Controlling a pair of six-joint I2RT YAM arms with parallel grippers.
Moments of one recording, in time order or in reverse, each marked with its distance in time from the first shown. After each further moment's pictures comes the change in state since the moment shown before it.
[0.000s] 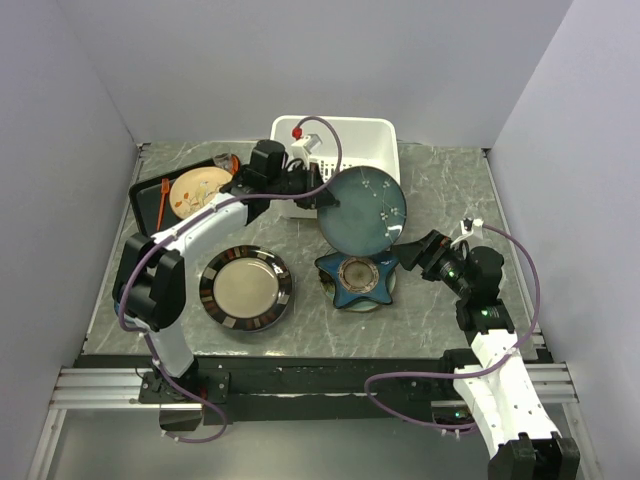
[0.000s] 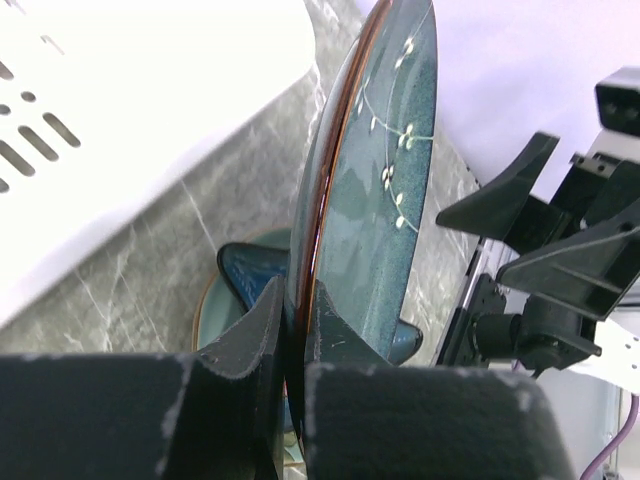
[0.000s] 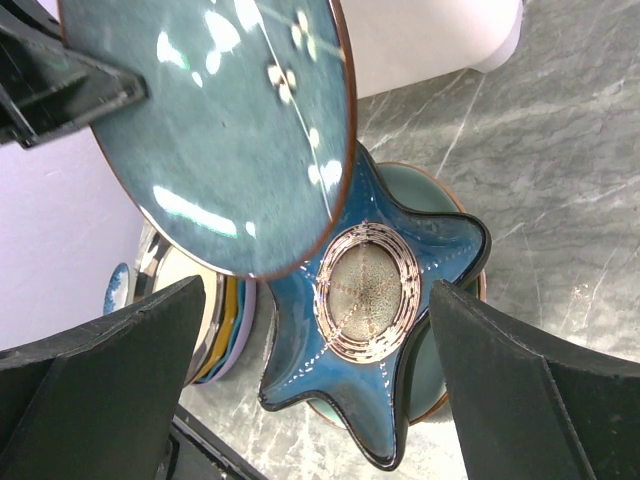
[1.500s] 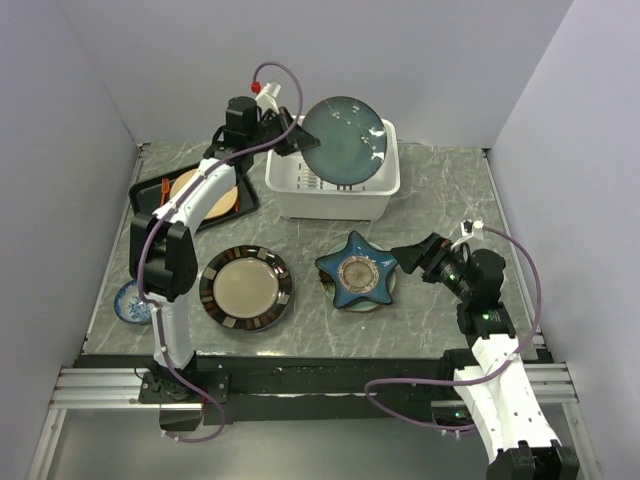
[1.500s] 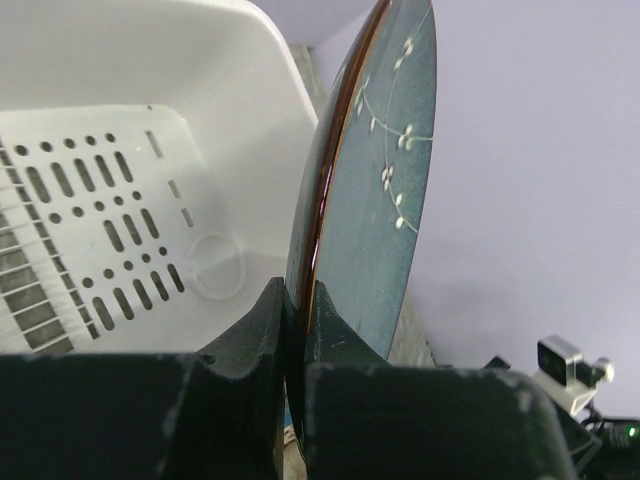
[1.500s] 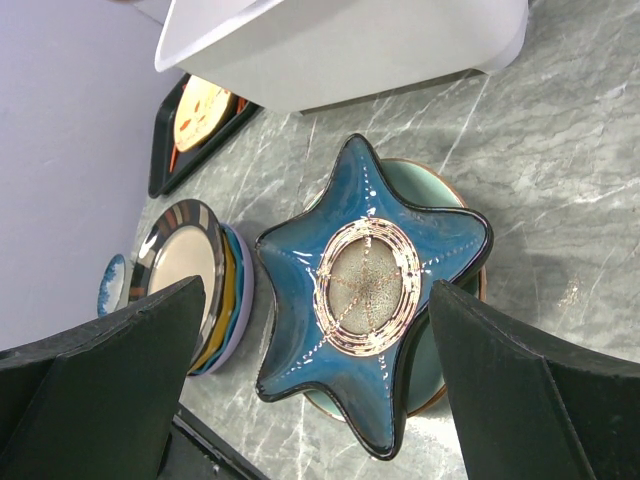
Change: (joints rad) left arm 0.180 0.223 0.391 0.023 -0.058 -0.303; right arm 0.000 -0.042 -0.003 -0.028 -0.011 -0.026
